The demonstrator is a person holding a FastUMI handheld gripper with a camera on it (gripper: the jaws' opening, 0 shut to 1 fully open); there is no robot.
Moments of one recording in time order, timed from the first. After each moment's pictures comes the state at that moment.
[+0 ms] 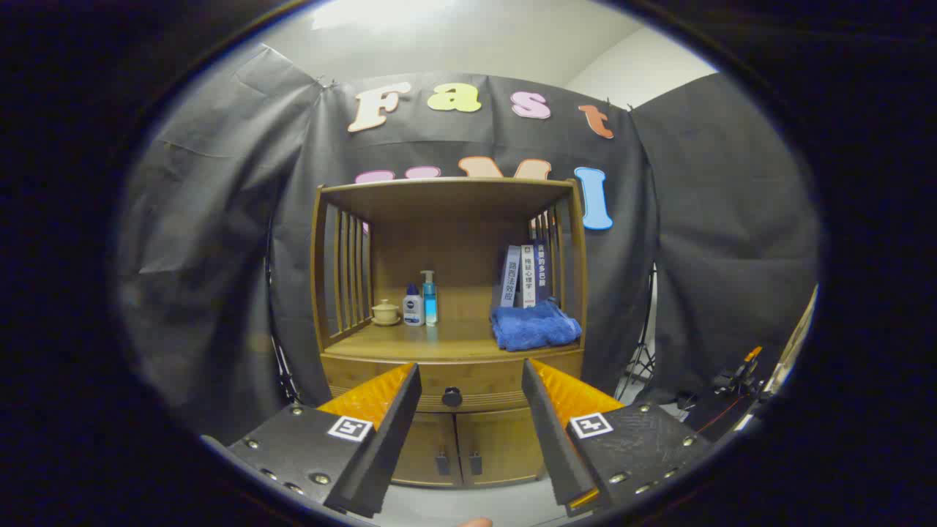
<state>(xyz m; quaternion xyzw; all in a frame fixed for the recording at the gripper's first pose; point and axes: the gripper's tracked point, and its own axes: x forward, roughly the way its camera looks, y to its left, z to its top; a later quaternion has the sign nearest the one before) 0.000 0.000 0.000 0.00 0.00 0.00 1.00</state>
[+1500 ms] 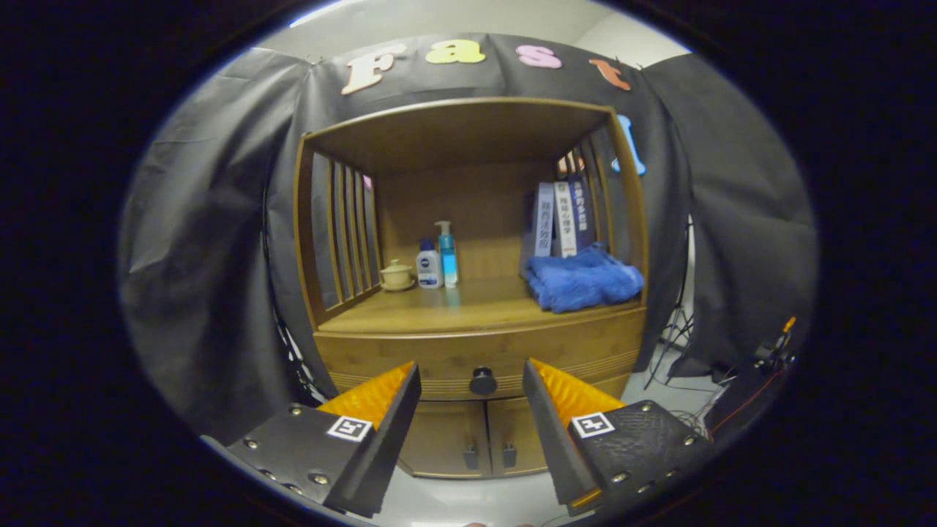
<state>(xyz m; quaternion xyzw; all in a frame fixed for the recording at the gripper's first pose) 0.122 0.045 -0.098 0.03 0.10 0.05 0.99</state>
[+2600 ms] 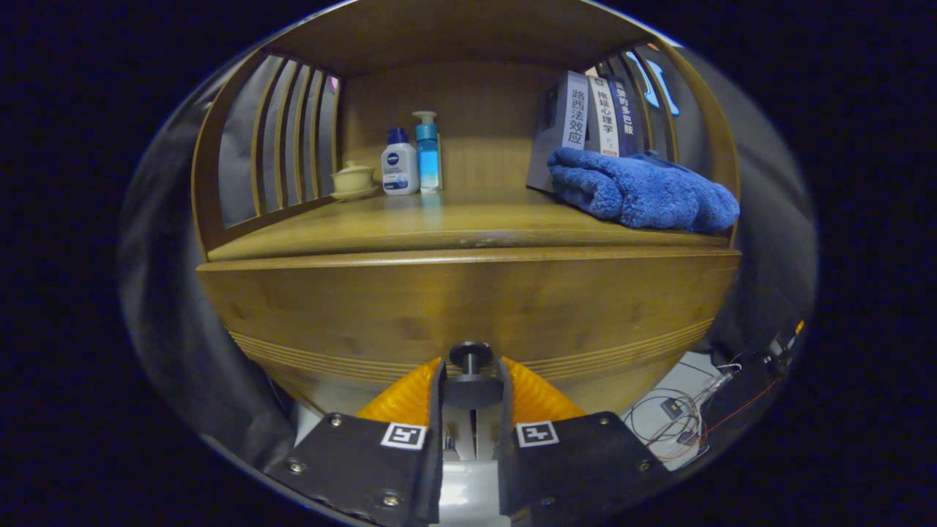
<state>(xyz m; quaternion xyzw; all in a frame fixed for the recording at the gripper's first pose) 0.225 0.041 -0.217 -0.02 0.23 0.01 0.97</state>
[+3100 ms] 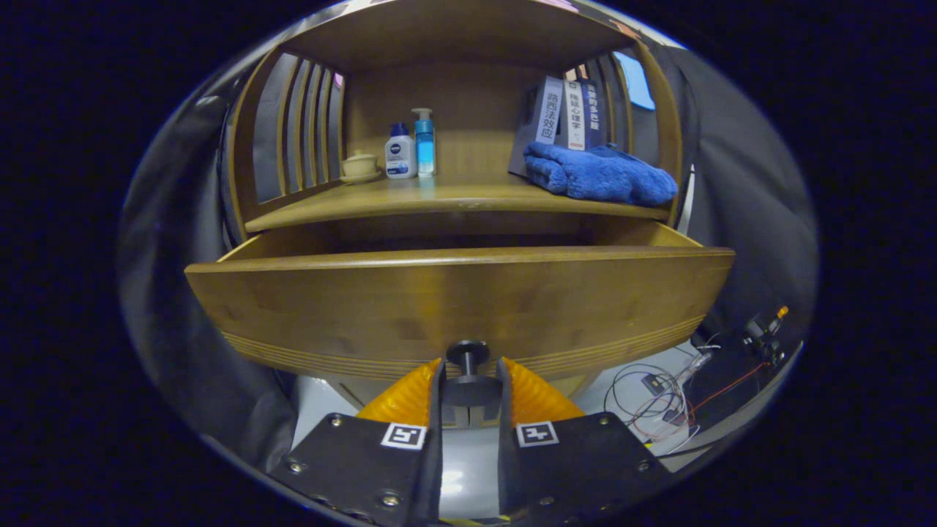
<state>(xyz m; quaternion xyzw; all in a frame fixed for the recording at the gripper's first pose) 0.125 0.033 -0.212 -0.02 0.26 -0.02 0.97</state>
